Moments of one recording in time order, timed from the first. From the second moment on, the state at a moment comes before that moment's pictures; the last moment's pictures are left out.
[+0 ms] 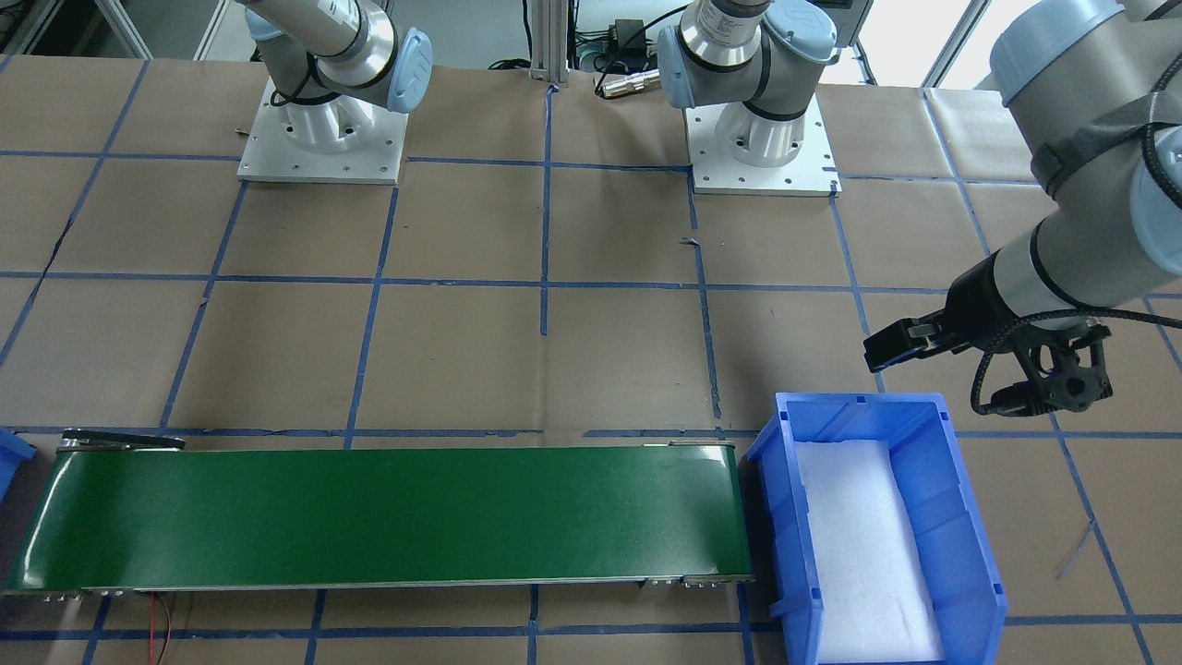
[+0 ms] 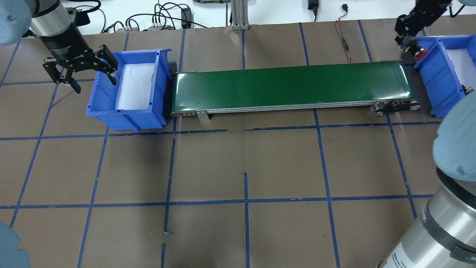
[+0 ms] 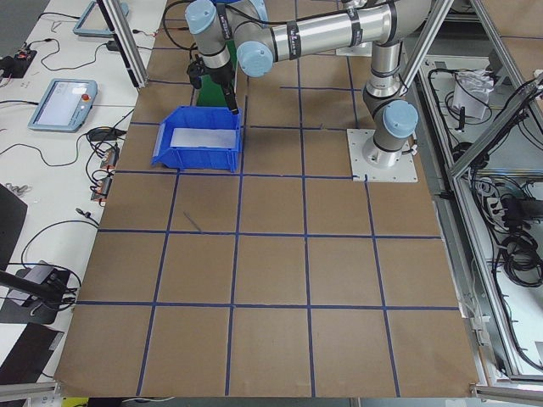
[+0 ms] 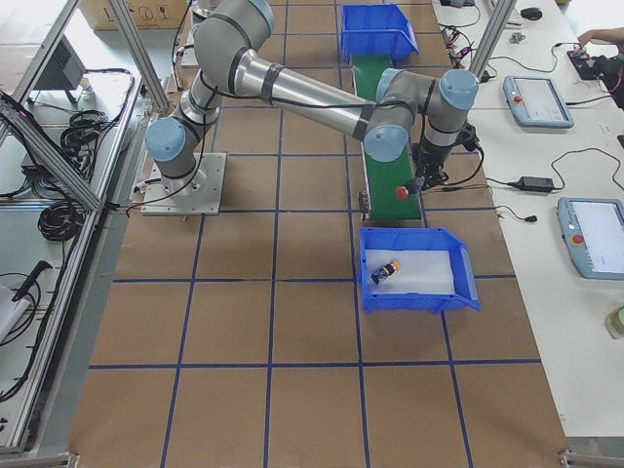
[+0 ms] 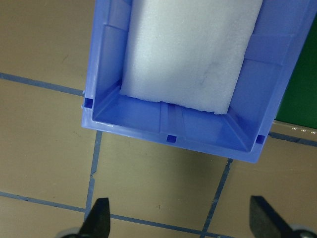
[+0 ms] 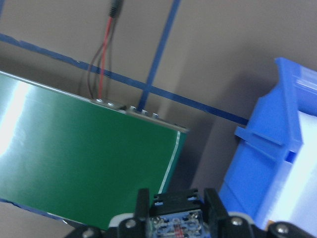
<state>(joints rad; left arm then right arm) -1.35 -1.84 -1.41 -1.64 1.59 -0.02 1.14 -1.00 1.11 -1.73 -1.56 -0.78</state>
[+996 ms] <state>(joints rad) -1.35 -1.84 -1.41 -1.64 1.59 -0.02 1.00 -0.85 0.93 -1.72 -1.56 -0.90</state>
